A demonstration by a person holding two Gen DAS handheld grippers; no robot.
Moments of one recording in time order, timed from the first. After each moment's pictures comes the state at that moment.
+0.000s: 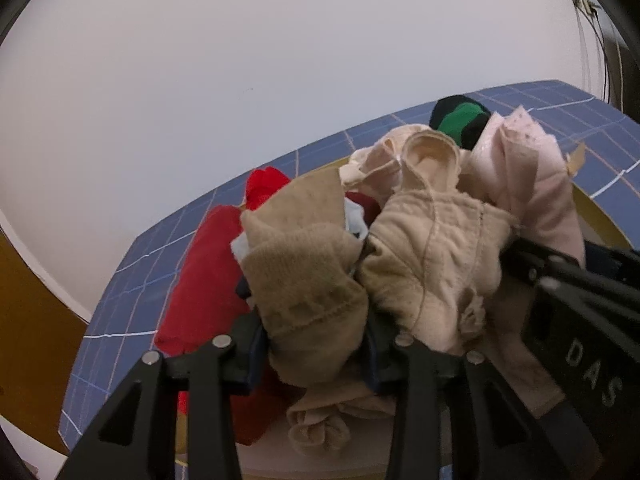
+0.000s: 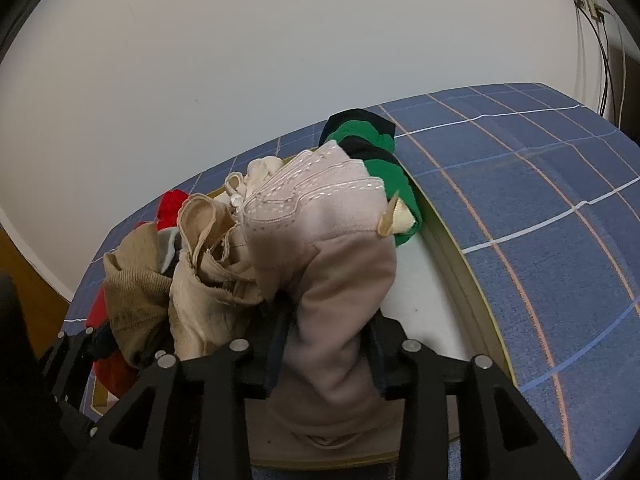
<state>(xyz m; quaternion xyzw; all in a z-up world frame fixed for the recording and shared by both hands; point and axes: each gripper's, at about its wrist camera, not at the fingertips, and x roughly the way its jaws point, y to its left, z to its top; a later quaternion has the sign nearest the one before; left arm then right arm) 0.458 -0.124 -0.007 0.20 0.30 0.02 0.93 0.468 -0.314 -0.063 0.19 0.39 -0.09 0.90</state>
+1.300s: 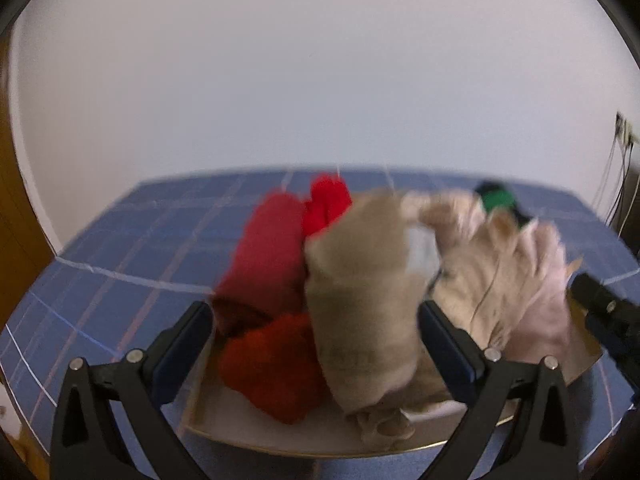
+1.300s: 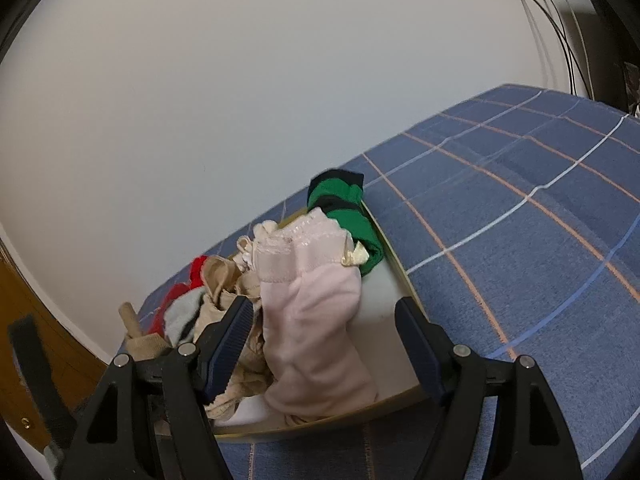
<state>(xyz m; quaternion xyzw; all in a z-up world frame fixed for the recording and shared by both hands) 0.418 -0.047 0.023 0.01 0.24 0.02 0.97 0.403 -0.343 -0.047 0.28 0.26 -0.09 0.92</state>
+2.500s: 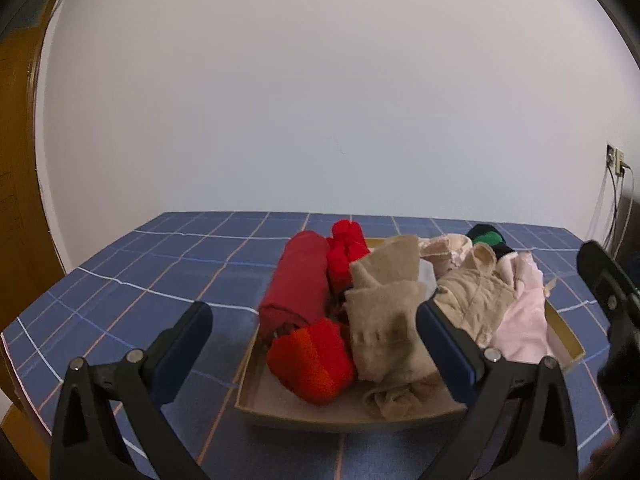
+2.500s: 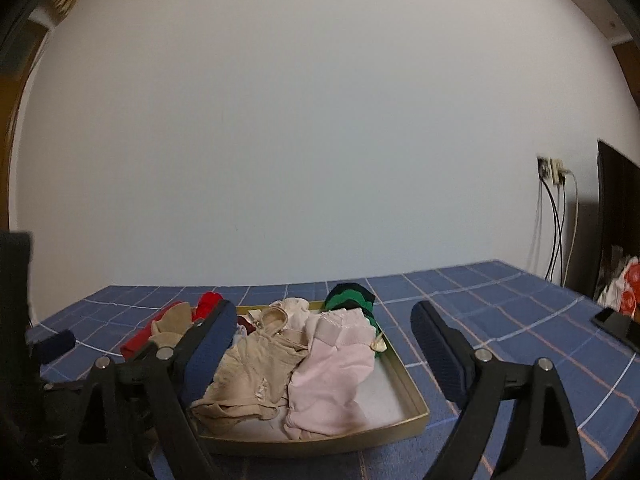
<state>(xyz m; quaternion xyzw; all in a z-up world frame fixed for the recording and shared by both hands) 0.367 -0.030 0.027 -0.01 0.18 0.02 0.98 0.361 -0.249 0.000 0.03 0.11 -0.16 0.98</state>
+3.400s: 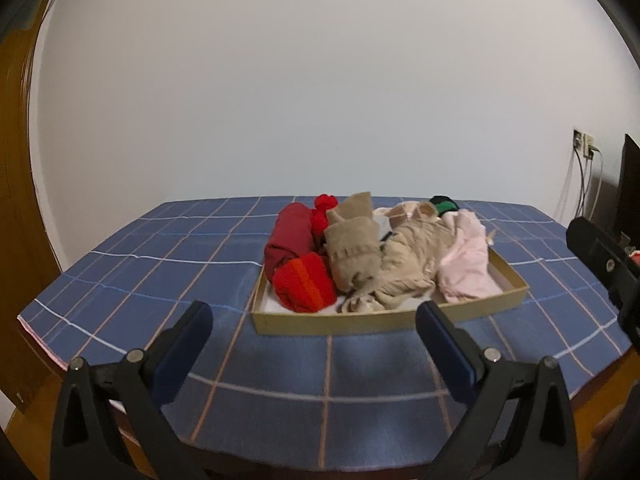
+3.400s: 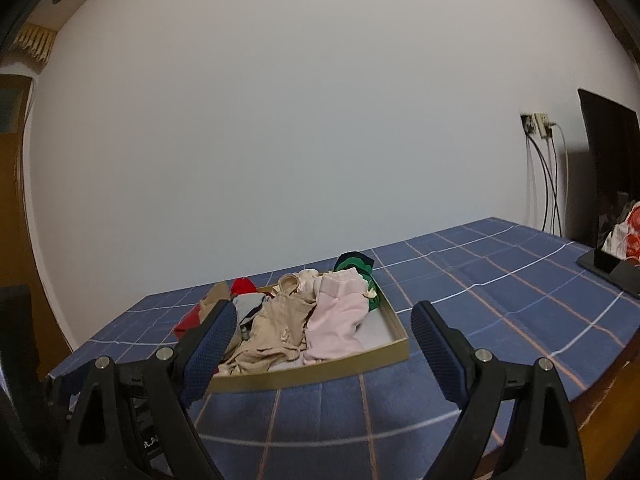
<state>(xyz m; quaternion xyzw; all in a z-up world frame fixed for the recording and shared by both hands) 0.273 -0.030 0.026 0.00 0.19 -0.02 0.98 0.266 -0.251 0.007 0.10 0.12 -0.12 0.98</state>
